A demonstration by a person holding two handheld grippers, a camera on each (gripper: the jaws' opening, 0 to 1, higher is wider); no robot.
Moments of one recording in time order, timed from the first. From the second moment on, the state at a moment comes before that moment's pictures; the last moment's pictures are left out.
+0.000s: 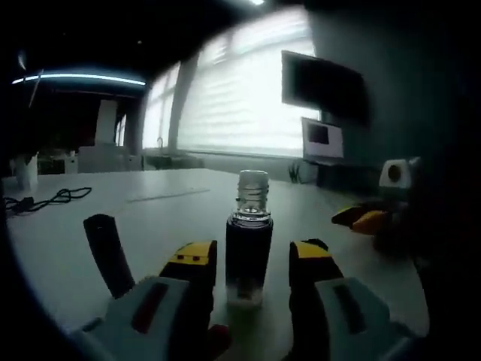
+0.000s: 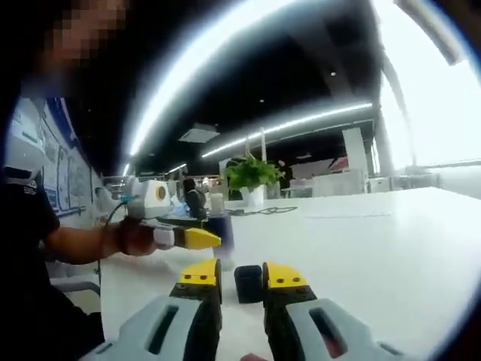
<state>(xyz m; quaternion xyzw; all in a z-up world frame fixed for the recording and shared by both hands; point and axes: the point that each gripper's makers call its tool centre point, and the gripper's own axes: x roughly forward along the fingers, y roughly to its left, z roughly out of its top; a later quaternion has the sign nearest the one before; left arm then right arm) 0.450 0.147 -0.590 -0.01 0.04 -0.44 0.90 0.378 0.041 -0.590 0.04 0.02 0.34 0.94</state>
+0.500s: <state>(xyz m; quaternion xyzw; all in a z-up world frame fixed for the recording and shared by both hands) 0.456 0.136 -0.588 -0.02 0.03 -0.46 0.89 0.378 0.042 -0.591 0.04 0.02 0.34 0.94</state>
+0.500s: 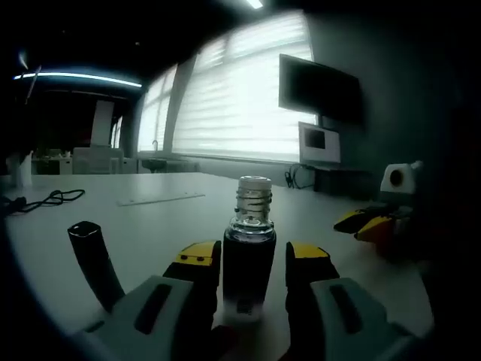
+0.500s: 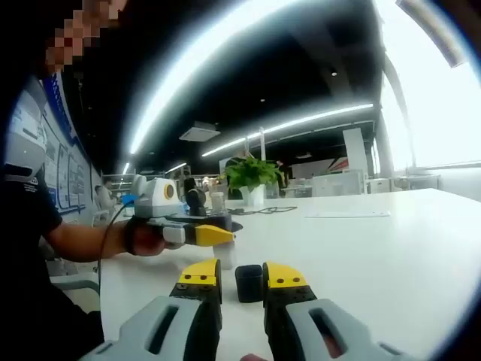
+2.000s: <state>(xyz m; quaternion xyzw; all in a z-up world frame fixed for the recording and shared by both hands) 0.448 0.144 -0.583 -0.02 0.02 -0.46 0.89 0.384 0.047 -0.597 -0.02 0.04 0.31 0.95</state>
